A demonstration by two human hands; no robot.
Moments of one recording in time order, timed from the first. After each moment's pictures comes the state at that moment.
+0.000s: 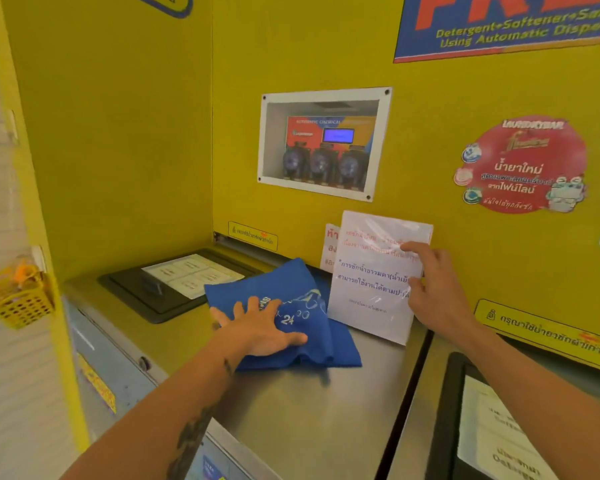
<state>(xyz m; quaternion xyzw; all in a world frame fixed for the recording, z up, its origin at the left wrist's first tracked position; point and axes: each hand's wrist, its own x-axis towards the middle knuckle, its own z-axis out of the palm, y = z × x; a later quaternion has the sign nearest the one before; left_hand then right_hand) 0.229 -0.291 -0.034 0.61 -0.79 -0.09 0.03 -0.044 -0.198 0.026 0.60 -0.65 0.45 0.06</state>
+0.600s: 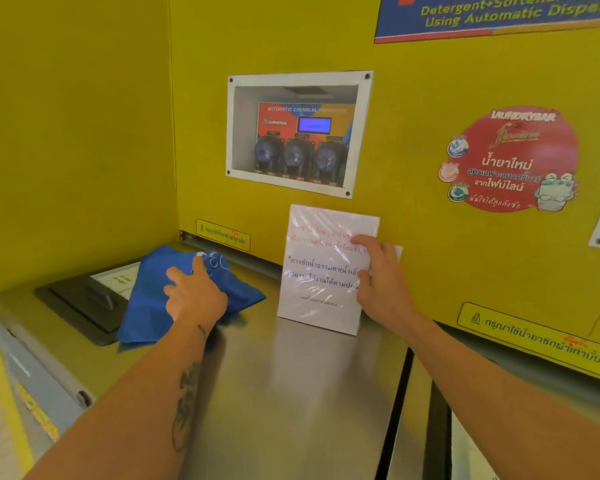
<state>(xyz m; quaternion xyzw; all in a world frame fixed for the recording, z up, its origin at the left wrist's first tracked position) 0.235 -0.379 -0.031 0.71 -0.63 -0.09 0.30 -0.030 -0.259 0.018 0.63 -0.61 0.47 0.04</state>
